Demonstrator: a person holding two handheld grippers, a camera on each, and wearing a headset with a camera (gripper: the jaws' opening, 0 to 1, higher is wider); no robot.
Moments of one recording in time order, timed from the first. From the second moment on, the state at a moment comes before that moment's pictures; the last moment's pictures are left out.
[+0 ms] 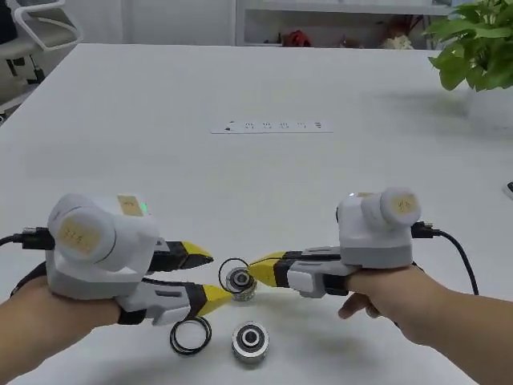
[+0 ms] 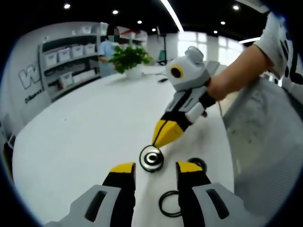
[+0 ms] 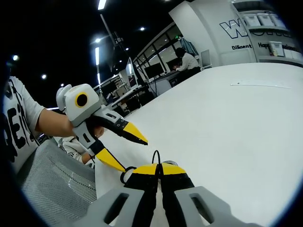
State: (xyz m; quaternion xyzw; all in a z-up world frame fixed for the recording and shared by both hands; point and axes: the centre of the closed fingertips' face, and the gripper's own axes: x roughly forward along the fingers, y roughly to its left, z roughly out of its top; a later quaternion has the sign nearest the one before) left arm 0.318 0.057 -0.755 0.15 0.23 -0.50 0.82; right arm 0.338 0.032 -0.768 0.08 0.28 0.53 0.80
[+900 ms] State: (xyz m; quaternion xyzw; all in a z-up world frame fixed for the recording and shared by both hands) left arm 0.287 0.086 -0.735 0.13 0.21 -0.49 0.83; right arm 0.319 0.050 -0.760 0.09 0.29 0.55 0.78
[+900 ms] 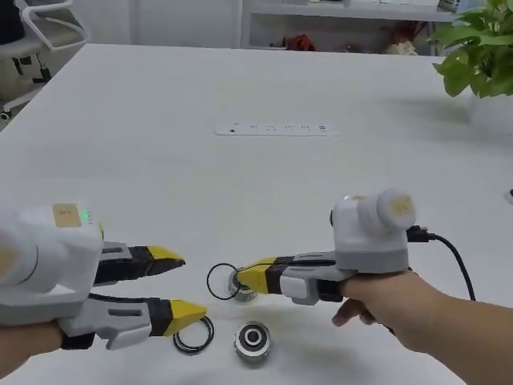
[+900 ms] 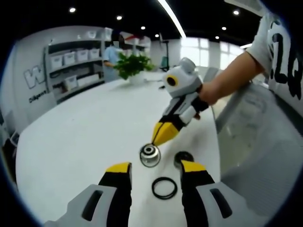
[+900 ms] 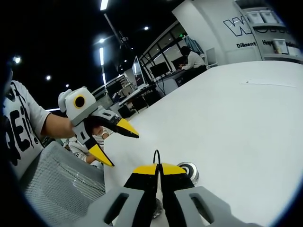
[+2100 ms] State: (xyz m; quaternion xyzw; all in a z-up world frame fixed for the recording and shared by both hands) left arm 0.262 0.112 -0.743 0.14 0.23 -0.48 0.84; right arm 0.272 0.084 -0.783 0.07 0.33 0.59 0.73
